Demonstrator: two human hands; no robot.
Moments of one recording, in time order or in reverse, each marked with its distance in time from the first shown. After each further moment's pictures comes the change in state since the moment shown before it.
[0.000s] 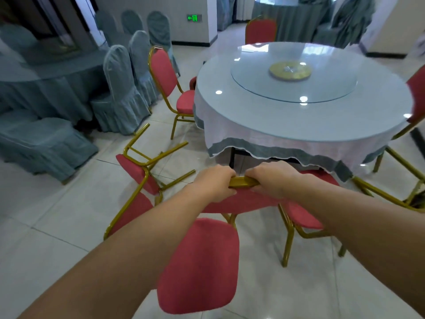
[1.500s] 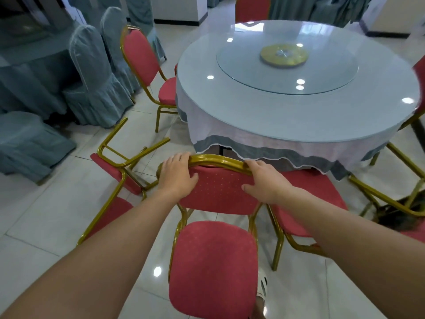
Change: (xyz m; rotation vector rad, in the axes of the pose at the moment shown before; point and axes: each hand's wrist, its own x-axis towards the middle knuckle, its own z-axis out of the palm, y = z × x) left_hand 0.148 -0.067 0.054 -0.119 0.291 -0.356; right_hand 0.085 0.122 0.069 0.512 0.073 0.297
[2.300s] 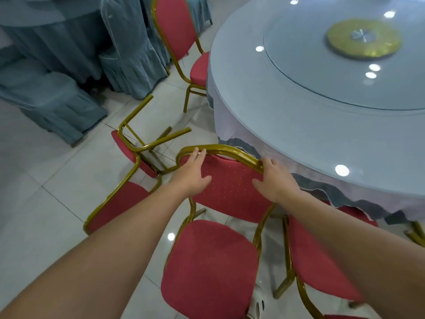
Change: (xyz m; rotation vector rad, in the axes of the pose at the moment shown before) left_hand 0.166 0.003 0.048 -0.103 -0.366 -0.266; right_hand 0.232 0.054 -0.004 0.032 -0.095 0.005
